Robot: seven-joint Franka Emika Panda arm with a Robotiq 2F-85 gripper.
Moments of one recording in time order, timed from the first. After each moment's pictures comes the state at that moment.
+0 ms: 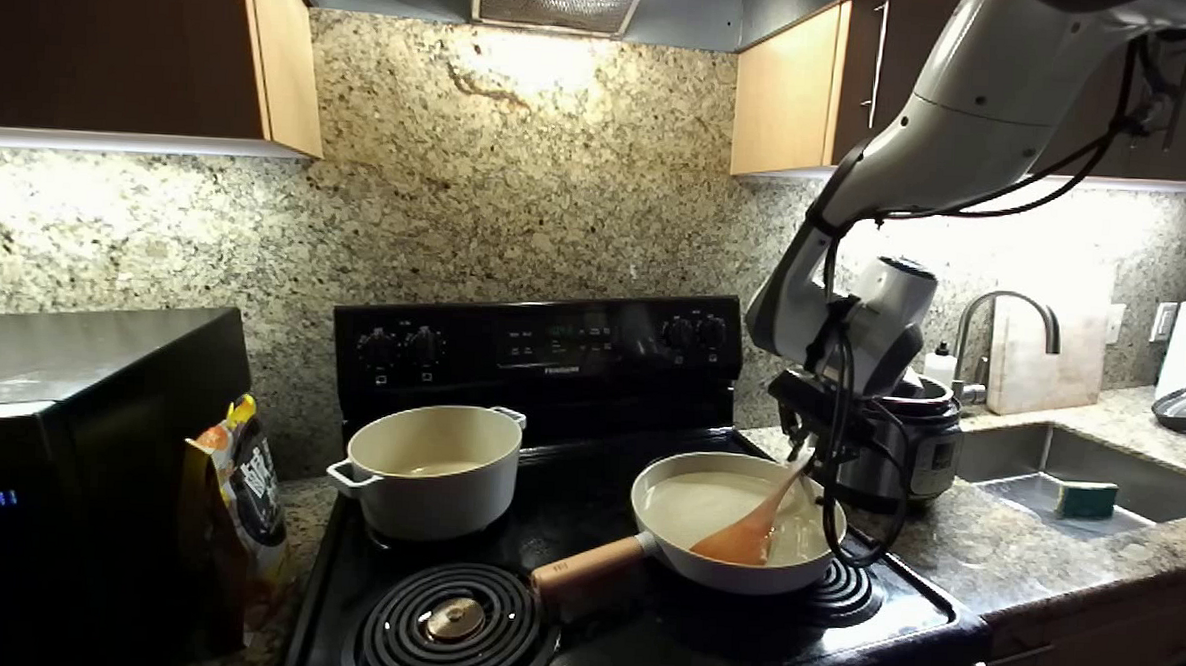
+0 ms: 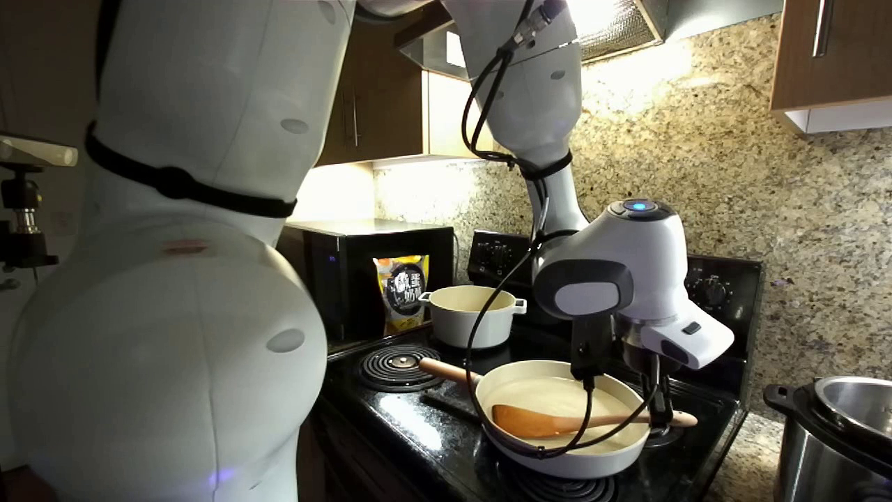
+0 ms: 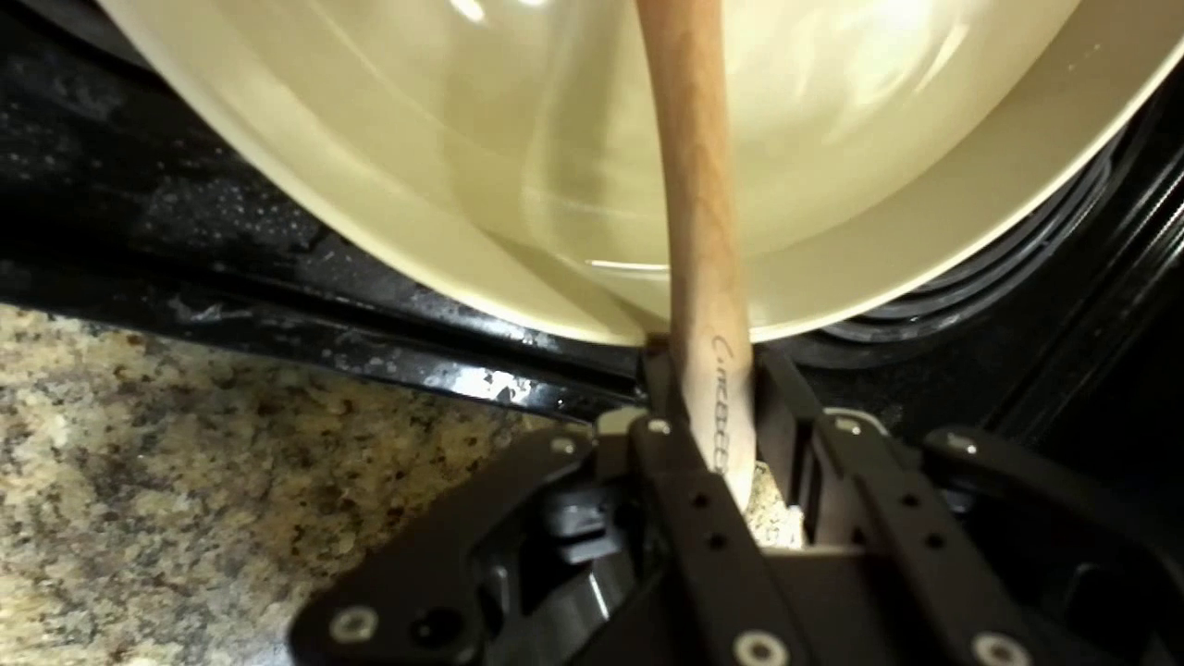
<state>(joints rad) -0.21 0.28 -0.01 -2.43 0.89 3.11 0.16</state>
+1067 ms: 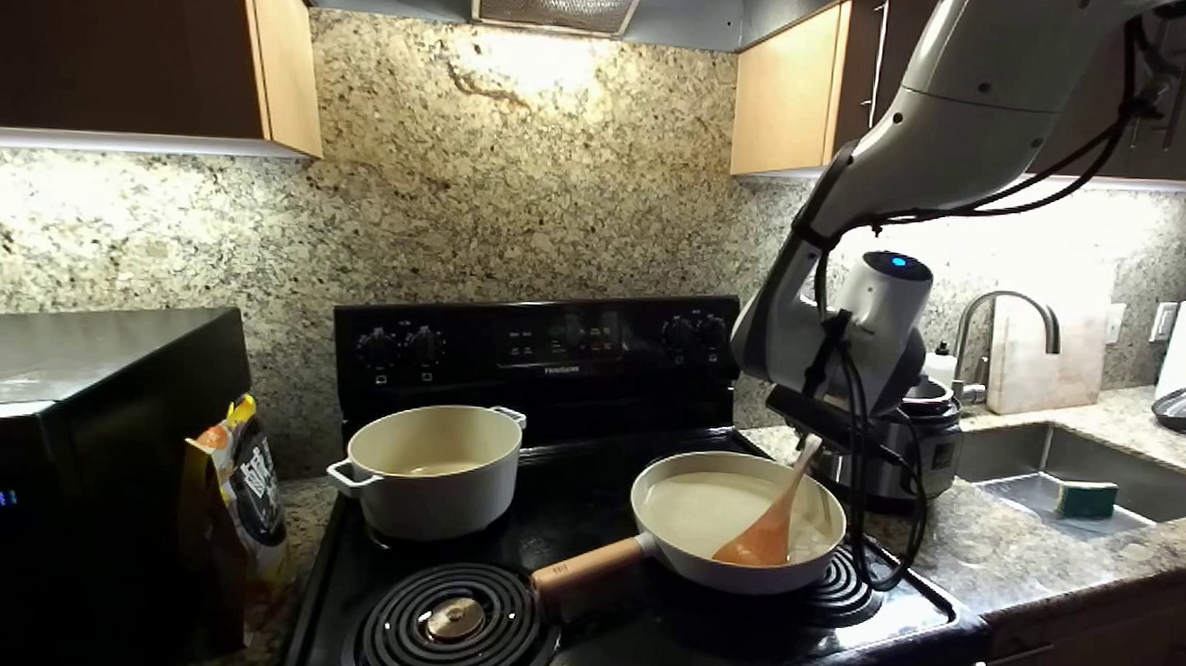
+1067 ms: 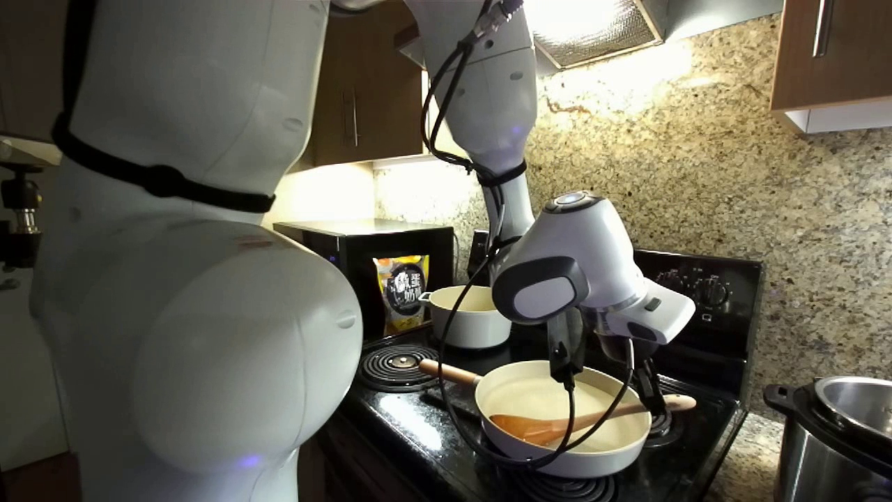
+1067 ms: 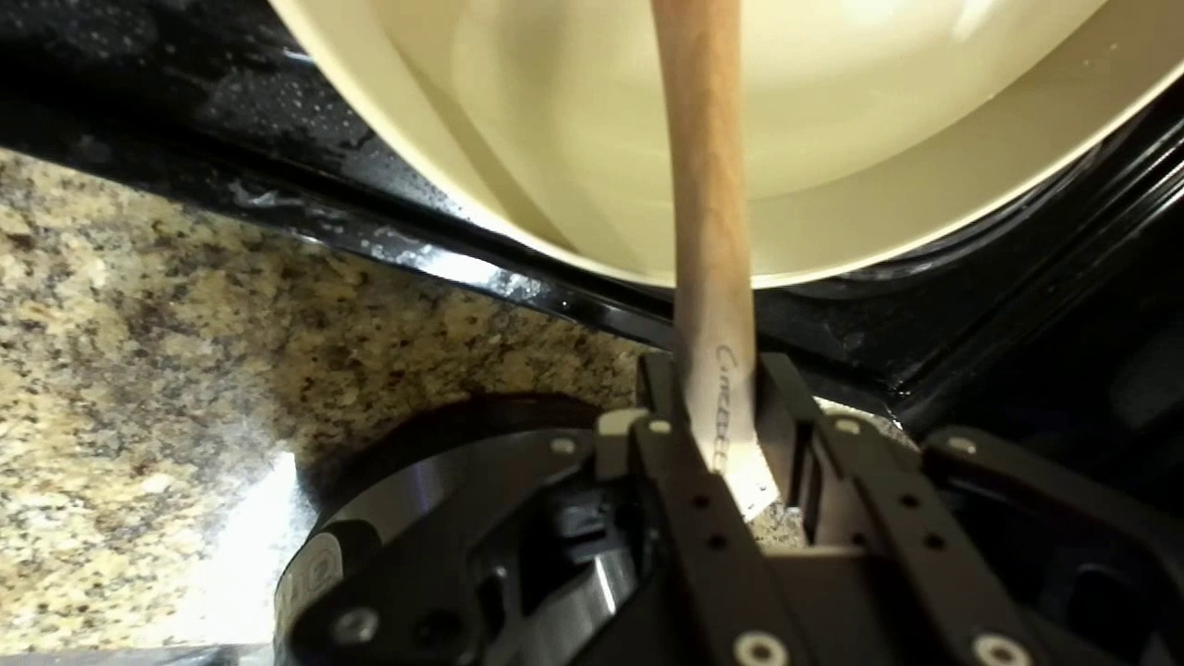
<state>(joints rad) 0.03 0.22 -0.15 -2.56 0.86 3.37 0.18</state>
